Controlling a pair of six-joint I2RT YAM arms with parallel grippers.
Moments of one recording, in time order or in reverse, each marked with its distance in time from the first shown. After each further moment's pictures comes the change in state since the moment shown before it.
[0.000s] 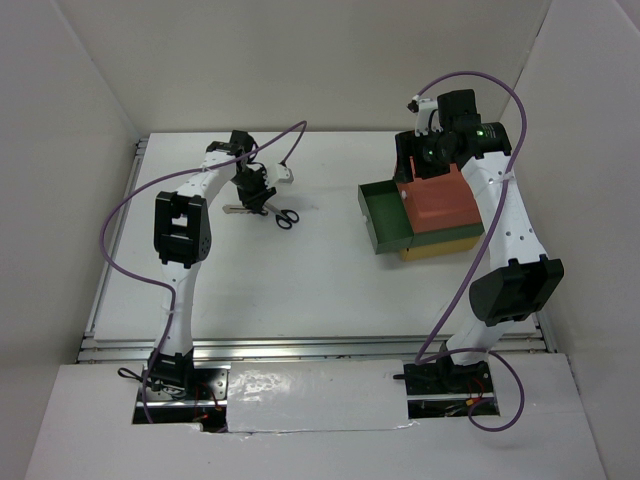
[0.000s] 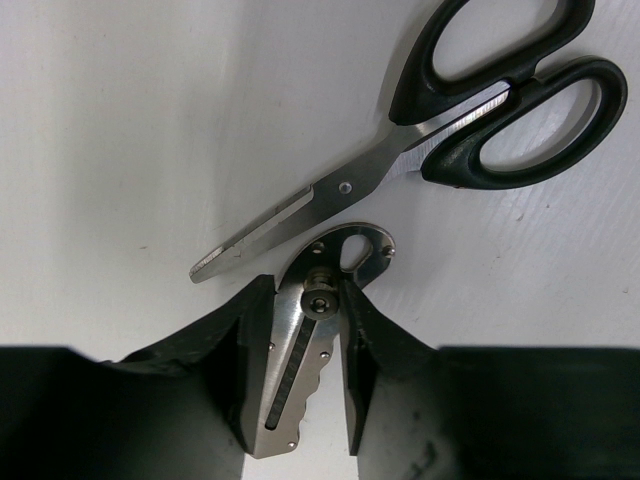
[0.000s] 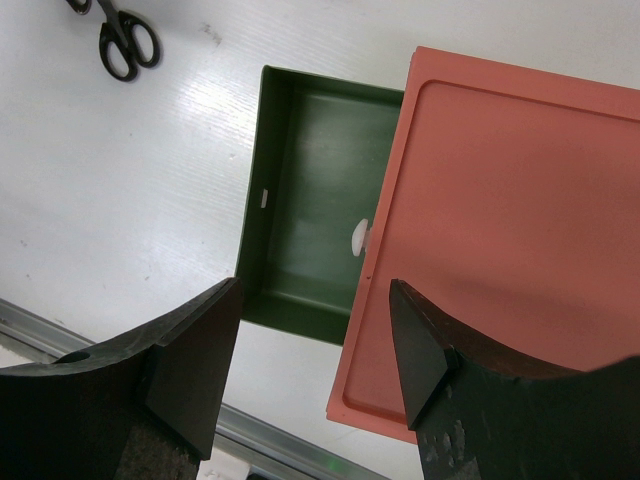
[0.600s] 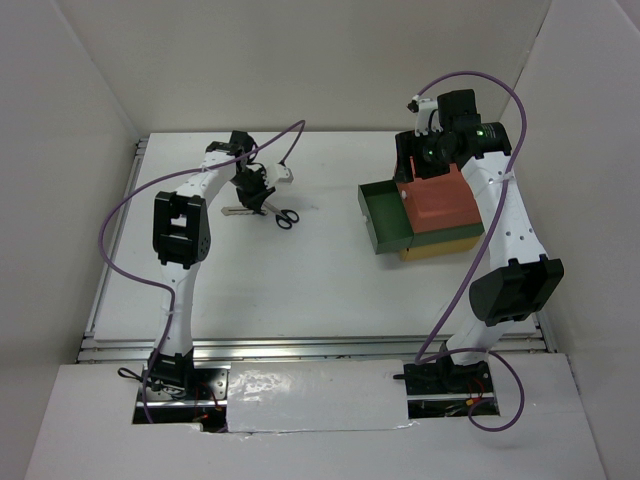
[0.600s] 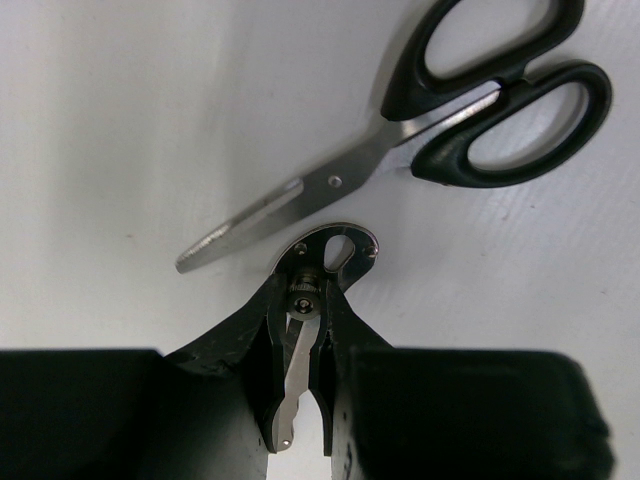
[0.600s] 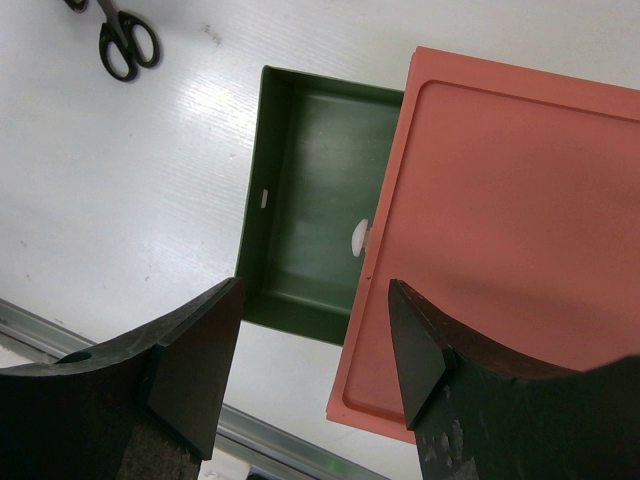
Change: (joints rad) left arm 0.000 -0.011 -0.010 -0.006 -0.010 -0.042; right arm 0.000 0.000 0.000 0.000 0.000 0.000
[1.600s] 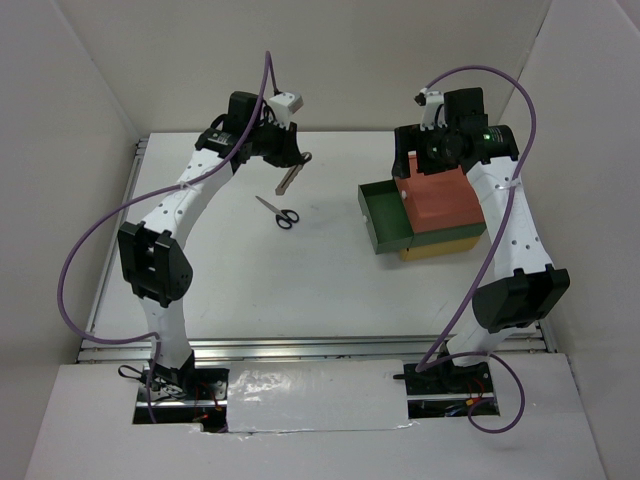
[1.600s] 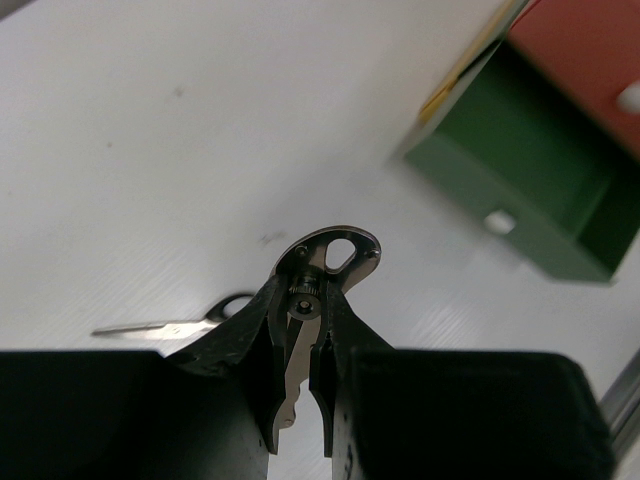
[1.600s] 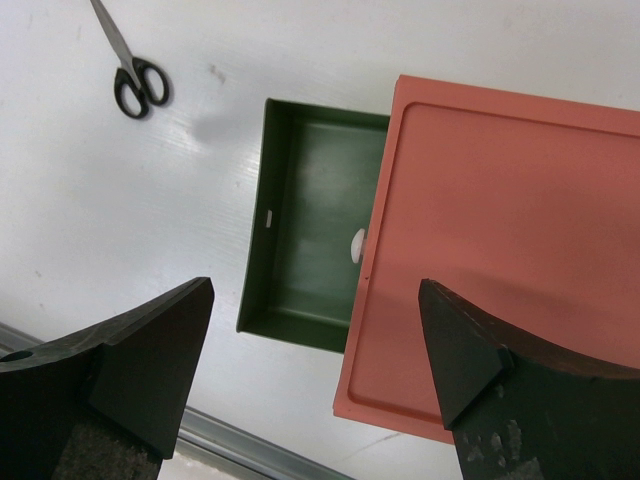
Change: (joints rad) left arm -0.147 -0.428 -0.117 0.332 0.080 -0.906; right arm -0.005 -0.038 -0.010 0.043 0.016 0.040
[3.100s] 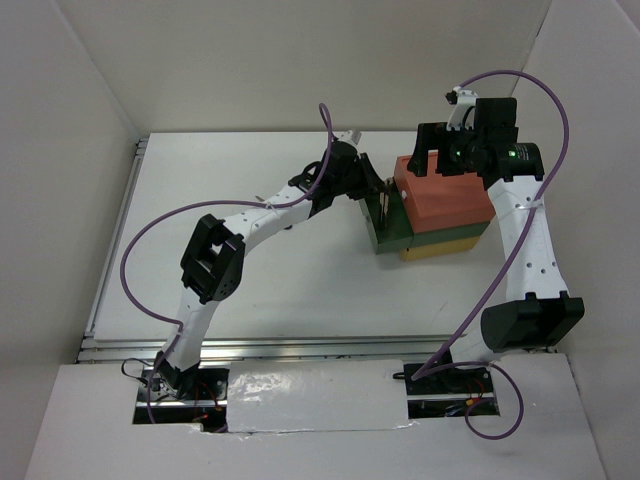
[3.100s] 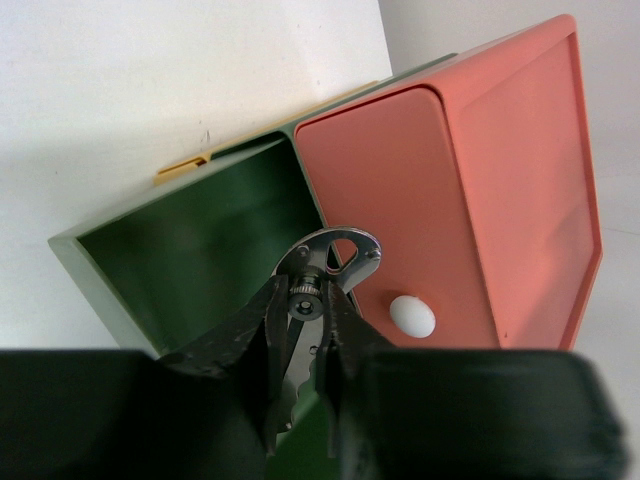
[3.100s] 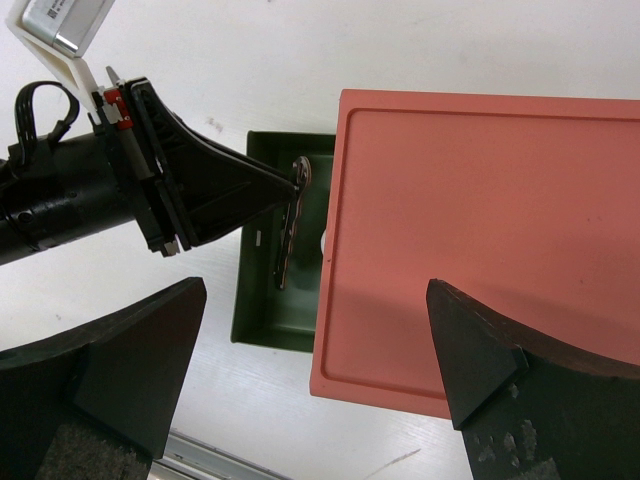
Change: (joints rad) left arm -0.390 0.207 -0.087 0.551 -0.338 -0.983; right arm -0.114 -0.152 -0.138 0.137 -0.063 0.054
